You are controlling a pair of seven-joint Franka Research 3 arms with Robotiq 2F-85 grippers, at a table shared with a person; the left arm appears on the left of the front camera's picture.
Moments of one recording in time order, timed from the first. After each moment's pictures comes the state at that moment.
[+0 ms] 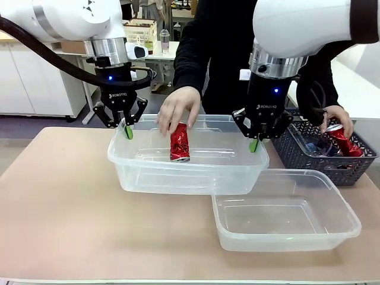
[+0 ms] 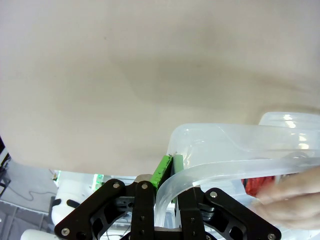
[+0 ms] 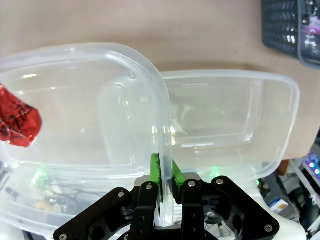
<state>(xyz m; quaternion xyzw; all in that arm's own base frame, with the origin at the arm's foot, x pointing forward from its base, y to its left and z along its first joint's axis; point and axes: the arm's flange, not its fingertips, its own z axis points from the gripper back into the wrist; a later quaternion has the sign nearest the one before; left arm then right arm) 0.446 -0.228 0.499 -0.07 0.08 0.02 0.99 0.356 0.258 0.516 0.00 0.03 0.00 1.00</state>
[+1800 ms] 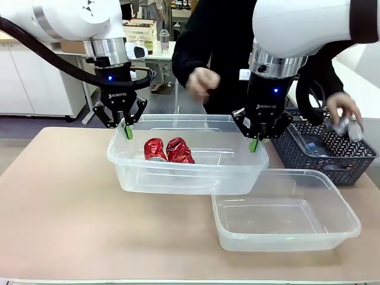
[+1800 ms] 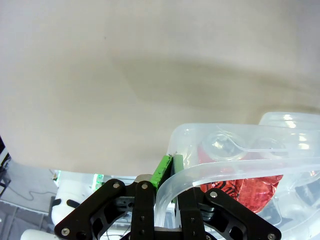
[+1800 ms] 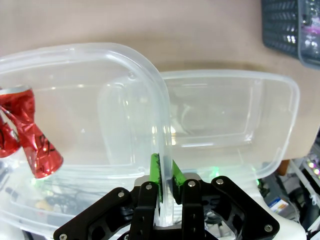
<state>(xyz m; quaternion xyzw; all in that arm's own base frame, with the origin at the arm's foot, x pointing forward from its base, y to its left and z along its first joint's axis) 0.446 -0.228 0.499 -0.07 0.08 0.02 0.99 0.356 0.258 0.516 0.00 0.03 0.00 1.00</state>
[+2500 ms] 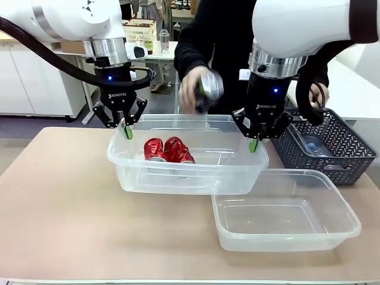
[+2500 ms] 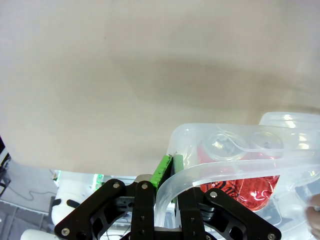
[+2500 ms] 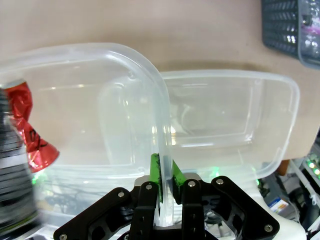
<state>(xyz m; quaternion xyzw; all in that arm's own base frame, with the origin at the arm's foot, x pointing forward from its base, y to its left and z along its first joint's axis) 0.446 -0.228 0.499 -0.07 0.08 0.02 0.99 0.356 0.258 0.516 0.00 0.03 0.00 1.00</state>
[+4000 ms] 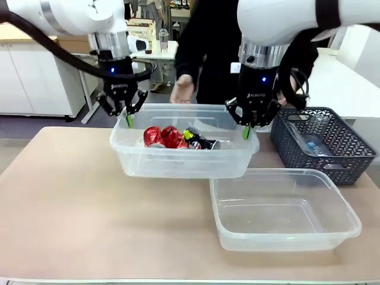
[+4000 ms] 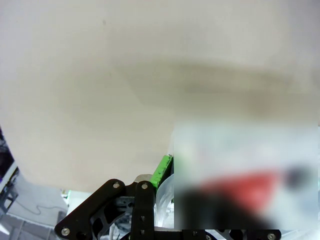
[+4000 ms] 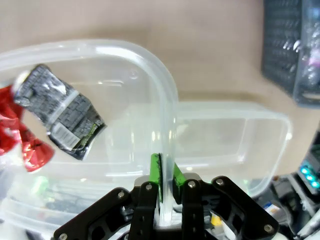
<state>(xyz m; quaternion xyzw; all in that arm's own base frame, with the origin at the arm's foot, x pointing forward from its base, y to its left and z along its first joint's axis) 0.492 -0.230 0.511 -0.05 0.04 0.00 1.00 0.425 0.267 0.516 -0.01 0.03 0.02 1.00</state>
